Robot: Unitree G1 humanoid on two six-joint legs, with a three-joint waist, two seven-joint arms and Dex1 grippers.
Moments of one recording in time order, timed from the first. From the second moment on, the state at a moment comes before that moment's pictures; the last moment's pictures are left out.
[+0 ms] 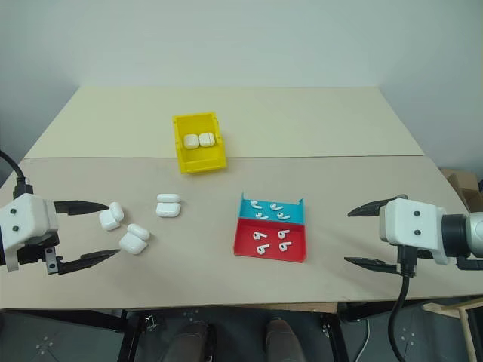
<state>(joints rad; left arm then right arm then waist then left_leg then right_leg) 0.20 1.04 0.62 -0.53 -0.41 0.41 -1.21 0.08 -1.15 -0.48 -0.46 0.36 0.26 1.33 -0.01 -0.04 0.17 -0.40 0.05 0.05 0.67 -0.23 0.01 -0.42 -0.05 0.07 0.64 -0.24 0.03</state>
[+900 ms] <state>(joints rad) -0.04 1.21 0.54 -0.92 -0.52 1.57 -0.75 0.04 -1.18 -0.38 -0.46 0.36 0.31 1.31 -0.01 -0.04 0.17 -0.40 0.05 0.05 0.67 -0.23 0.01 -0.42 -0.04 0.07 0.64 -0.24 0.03</state>
